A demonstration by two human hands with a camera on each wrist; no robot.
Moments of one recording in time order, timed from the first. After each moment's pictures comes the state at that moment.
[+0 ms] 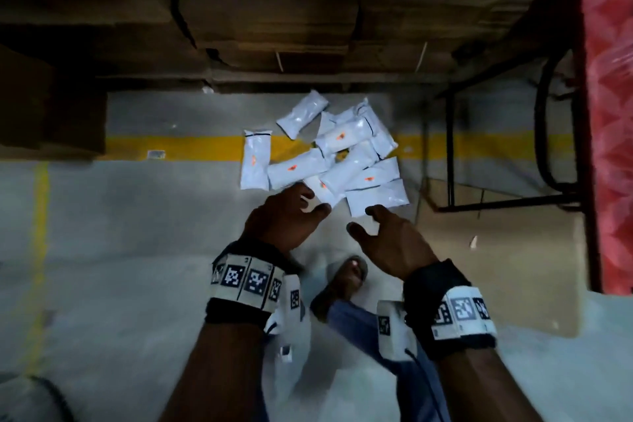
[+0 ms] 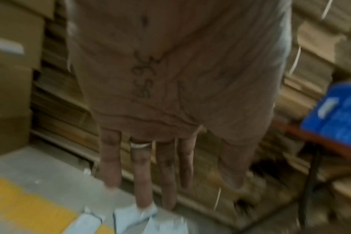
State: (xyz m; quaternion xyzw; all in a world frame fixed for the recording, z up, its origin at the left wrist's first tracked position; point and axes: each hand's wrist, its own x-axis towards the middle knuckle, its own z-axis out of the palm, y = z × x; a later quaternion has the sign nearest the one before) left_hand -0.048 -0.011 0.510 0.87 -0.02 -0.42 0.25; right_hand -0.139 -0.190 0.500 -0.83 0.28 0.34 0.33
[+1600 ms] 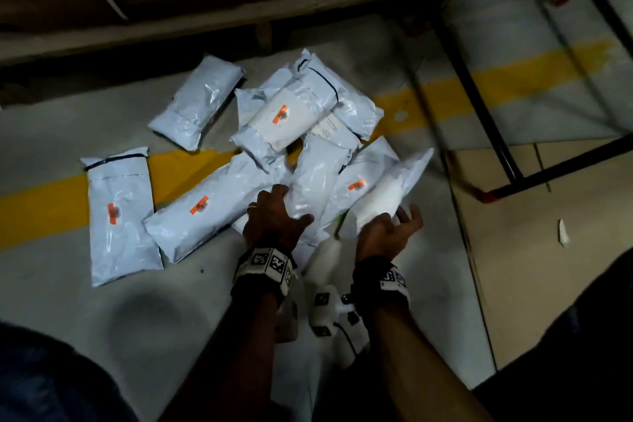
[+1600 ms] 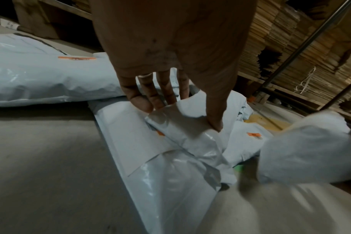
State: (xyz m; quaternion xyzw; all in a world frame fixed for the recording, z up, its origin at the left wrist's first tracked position) left_hand -0.022 -0.112 -0.079 0.92 -0.11 -0.29 0.23; right_hand -0.129 -0.230 -0.102 -0.48 0.64 -0.38 0.47
